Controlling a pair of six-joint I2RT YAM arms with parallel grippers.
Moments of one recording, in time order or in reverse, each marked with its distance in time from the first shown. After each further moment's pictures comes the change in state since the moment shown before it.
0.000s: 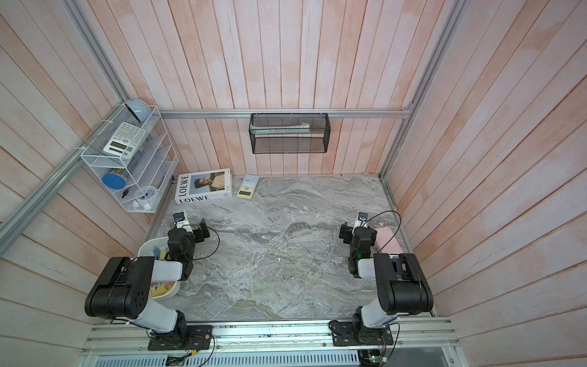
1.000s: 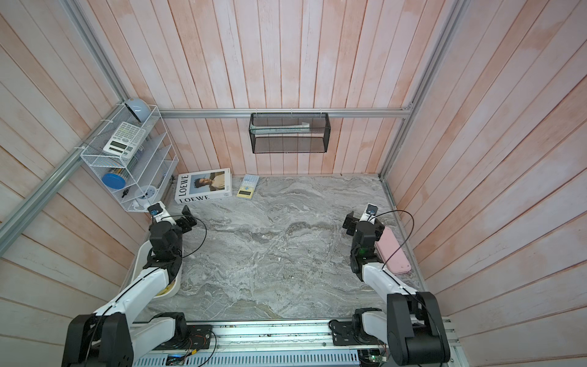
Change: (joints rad) left arm 0.017 -0.508 0.149 -0.524 -0.137 -0.198; right arm 0.051 -0.404 0.126 -0.404 0.172 0.167
